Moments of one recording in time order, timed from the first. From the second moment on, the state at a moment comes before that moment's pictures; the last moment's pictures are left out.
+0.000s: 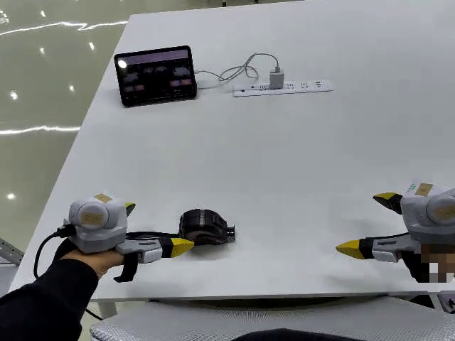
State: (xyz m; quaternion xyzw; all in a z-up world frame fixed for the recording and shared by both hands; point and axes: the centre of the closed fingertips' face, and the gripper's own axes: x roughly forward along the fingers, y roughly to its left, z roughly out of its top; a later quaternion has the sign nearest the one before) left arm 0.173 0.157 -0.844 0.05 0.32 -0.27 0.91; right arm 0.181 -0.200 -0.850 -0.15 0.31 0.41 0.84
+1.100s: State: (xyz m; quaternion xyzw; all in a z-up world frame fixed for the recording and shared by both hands) left arm 0.169 0.159 -0.830 0.05 0.33 -0.31 0.89; right arm 0.158 -0.263 -0.840 -0.13 0.31 0.39 0.86
